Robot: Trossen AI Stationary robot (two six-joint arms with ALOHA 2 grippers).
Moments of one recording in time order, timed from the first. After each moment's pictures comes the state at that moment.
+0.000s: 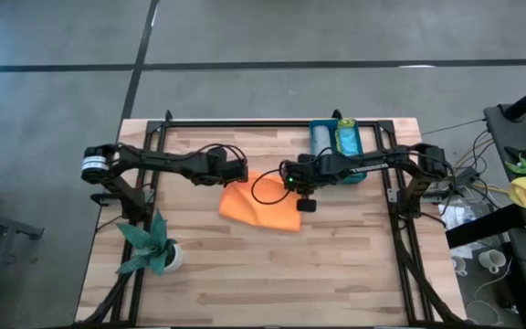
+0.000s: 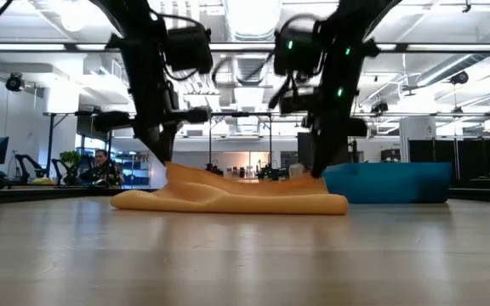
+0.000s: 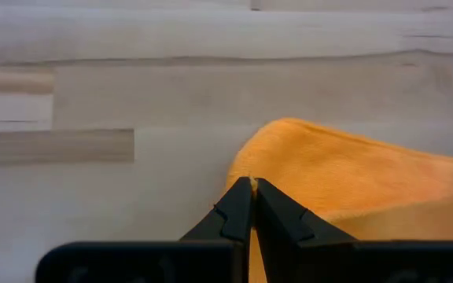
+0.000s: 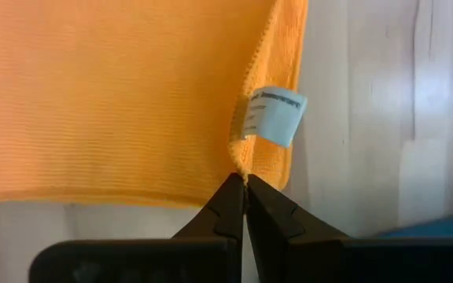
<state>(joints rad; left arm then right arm) 0.18 1.59 1.03 -0.70 -0.46 -1.32 -0.14 1.77 1.15 -0.67 0.18 -0.13</state>
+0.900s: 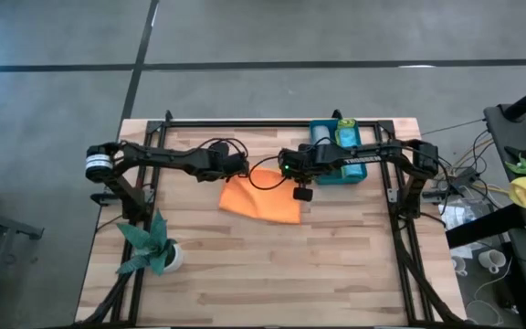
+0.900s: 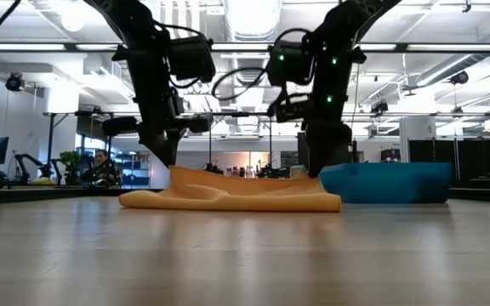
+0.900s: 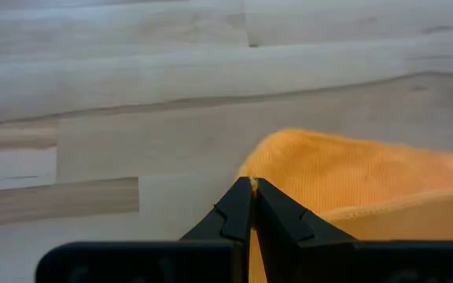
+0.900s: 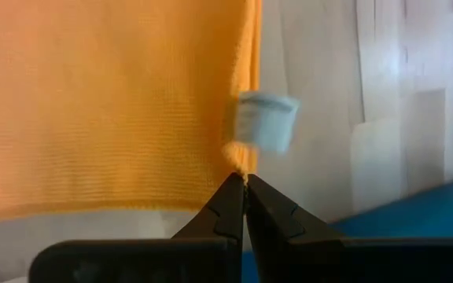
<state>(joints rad) 0.23 1.62 1.02 -0.64 -0.51 -1.19 -0.22 1.82 1.22 -0.73 0.21 -0.14</state>
